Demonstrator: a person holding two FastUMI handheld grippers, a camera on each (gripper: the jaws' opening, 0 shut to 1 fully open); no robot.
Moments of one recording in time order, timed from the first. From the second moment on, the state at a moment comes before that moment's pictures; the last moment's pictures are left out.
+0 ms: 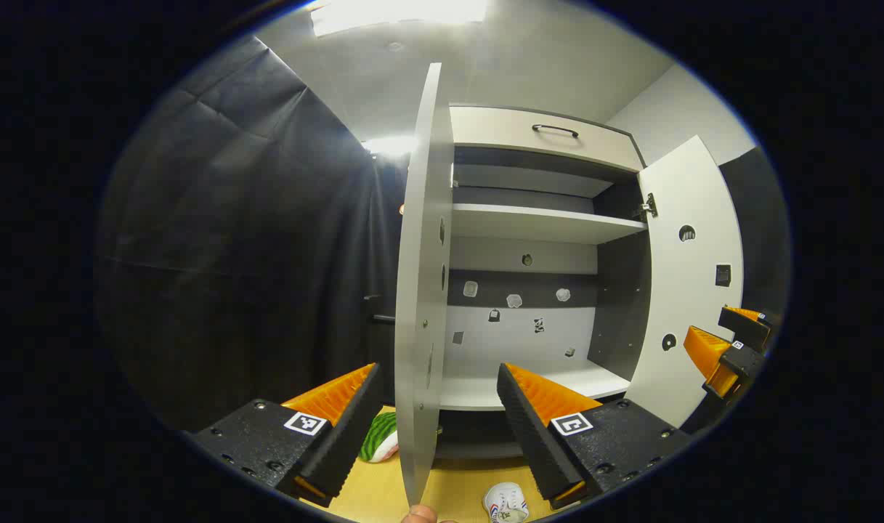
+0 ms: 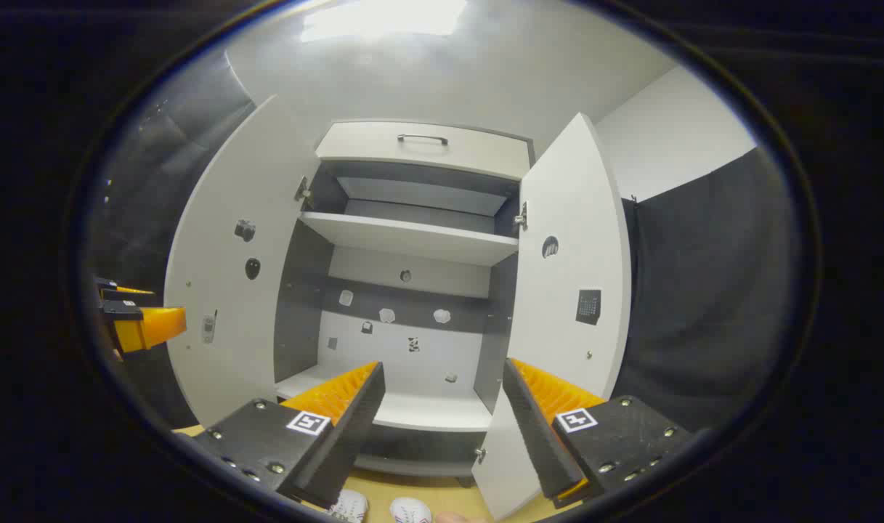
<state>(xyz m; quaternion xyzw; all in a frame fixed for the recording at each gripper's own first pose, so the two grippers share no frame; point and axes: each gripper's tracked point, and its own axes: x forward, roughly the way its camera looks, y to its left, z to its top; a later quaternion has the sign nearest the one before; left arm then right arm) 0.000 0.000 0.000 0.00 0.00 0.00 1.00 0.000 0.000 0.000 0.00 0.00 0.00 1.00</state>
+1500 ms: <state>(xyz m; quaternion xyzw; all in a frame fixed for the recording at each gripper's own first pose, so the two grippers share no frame) -0.009 0.028 0.000 0.04 0.00 0.05 1.00 -0.024 0.067 -0.397 -0.04 0.41 0.11 0.91</state>
